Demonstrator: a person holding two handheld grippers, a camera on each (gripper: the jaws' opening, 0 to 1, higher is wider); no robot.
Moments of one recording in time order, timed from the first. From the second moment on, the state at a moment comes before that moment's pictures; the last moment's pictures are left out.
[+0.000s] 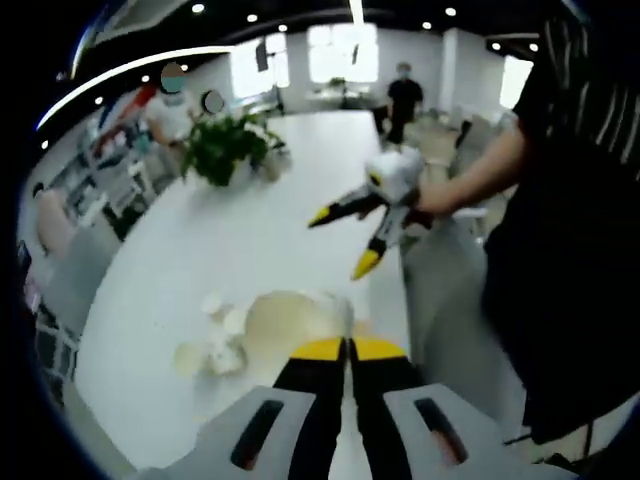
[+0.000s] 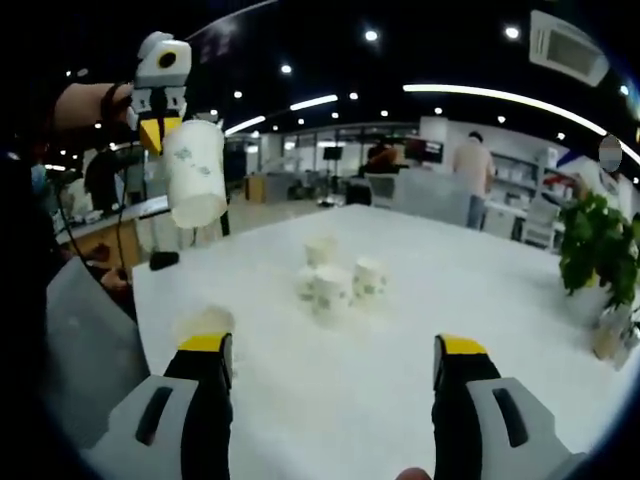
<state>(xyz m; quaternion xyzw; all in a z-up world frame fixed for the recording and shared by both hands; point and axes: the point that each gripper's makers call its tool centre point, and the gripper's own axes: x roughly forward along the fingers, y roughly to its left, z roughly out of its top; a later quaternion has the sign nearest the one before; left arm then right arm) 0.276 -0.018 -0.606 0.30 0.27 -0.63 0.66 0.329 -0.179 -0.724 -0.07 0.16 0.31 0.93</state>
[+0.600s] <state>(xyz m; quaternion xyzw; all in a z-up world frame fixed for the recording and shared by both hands) 0.257 -0.033 -0.674 0.44 0.27 -0.65 0.56 0.326 -0.192 -0.727 -0.05 0.16 0.29 0.94</state>
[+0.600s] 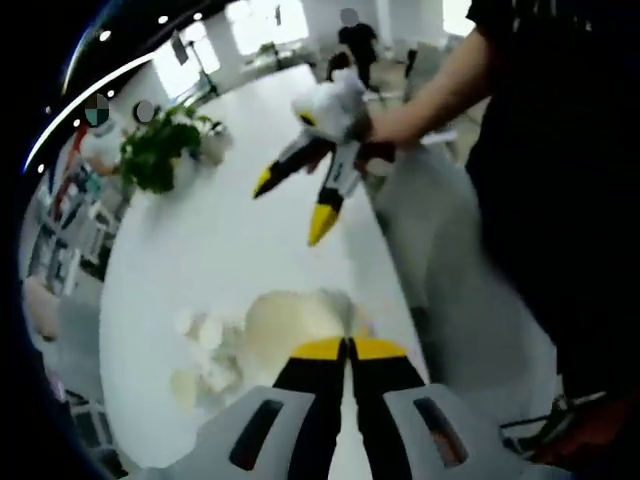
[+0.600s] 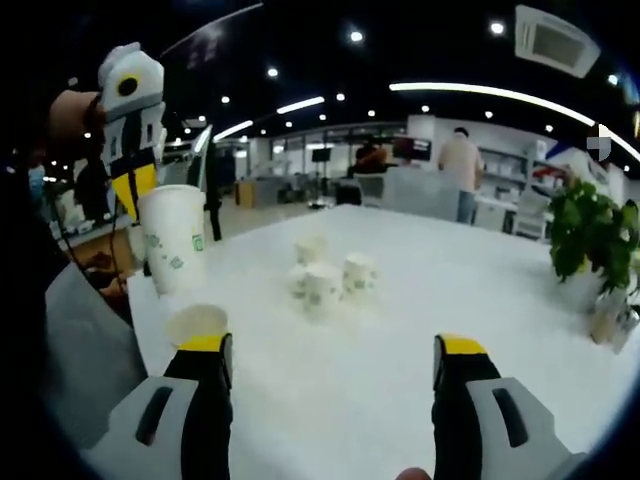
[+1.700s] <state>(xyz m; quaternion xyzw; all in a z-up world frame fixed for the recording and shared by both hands) 0.254 -0.057 -0.703 0.51 0.25 -0.66 0.50 0.331 -0.198 -0.726 -0.03 0.16 0.28 0.95</state>
